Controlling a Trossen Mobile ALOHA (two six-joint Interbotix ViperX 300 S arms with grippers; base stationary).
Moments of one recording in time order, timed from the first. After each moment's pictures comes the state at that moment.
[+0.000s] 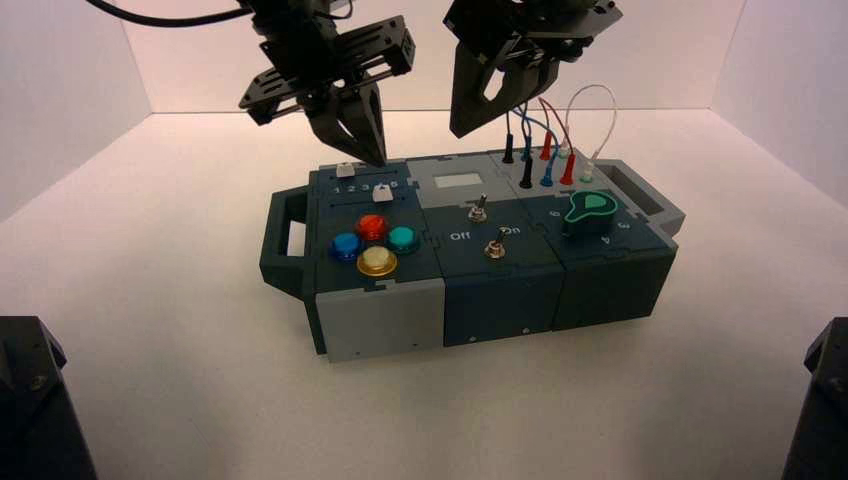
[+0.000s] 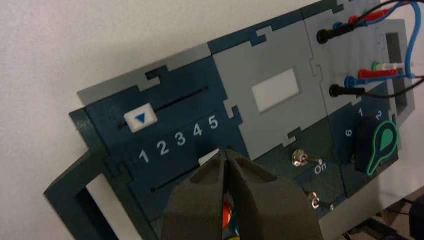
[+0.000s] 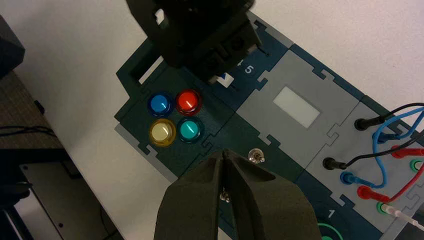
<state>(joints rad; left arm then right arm) -0.63 0.00 0.77 -0.49 0.43 -0.06 0.87 -0.32 0.86 0.12 0.47 -0.07</state>
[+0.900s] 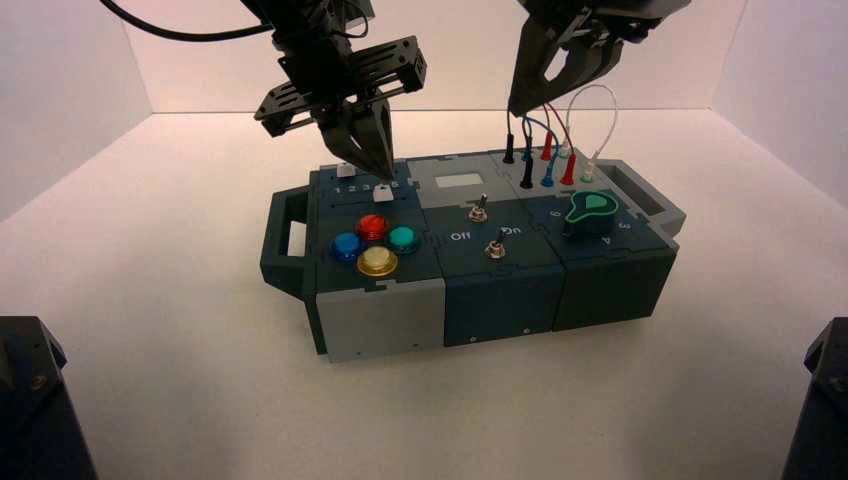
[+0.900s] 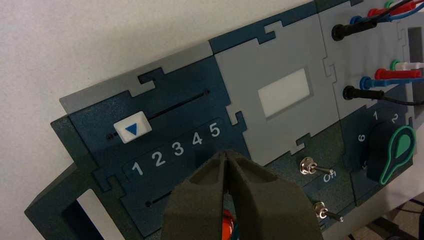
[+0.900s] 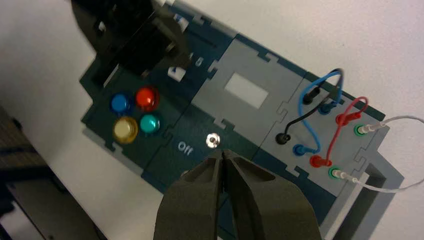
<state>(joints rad) -0.64 0.06 0.74 -0.49 0.44 -0.06 0.65 -0.41 0.92 0.27 0.50 -0.24</state>
